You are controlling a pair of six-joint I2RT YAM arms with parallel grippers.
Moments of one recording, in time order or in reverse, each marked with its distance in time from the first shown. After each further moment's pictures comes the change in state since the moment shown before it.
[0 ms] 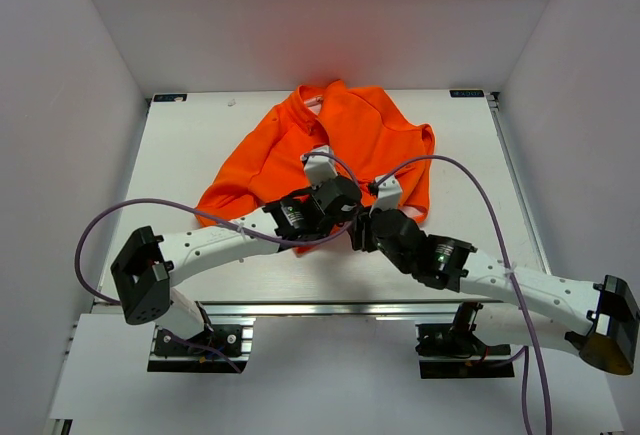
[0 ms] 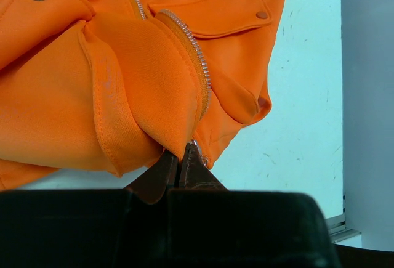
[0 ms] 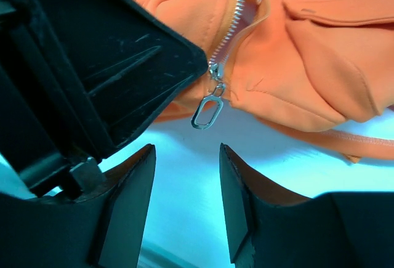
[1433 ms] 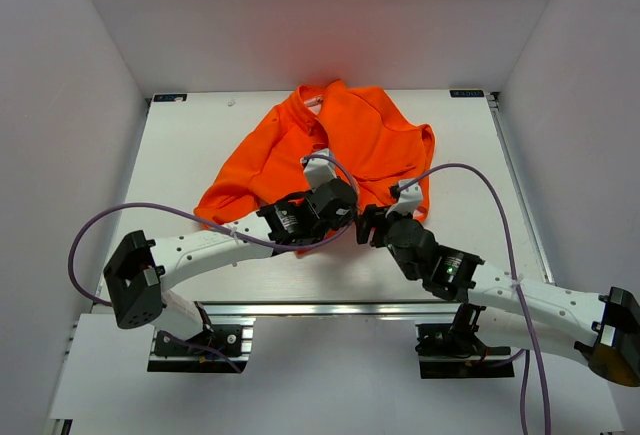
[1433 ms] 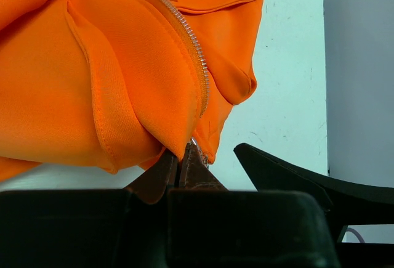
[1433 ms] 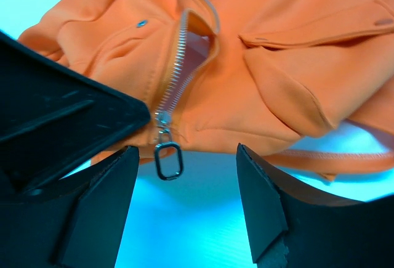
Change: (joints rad) left arm -0.006 -0.046 -0.037 0.029 0.066 -0.003; right arm -0.017 -0.104 -0.172 0.245 0.164 -0.023
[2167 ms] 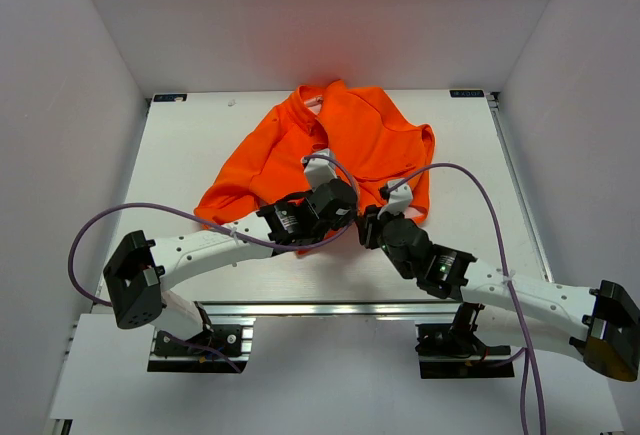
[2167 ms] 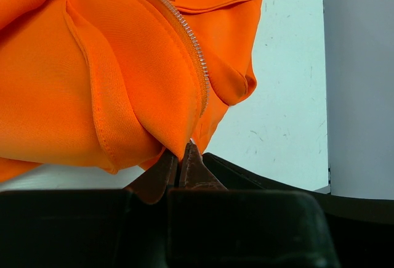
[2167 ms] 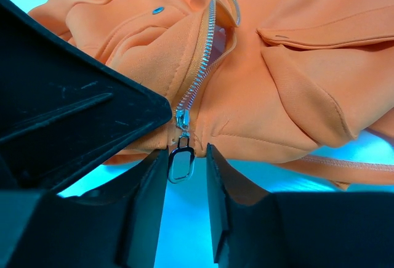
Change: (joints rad) left arm 0.000 -0.001 -0.002 0.005 0.005 0.007; right arm 0.000 0.052 0.000 0.050 -0.067 -0.048
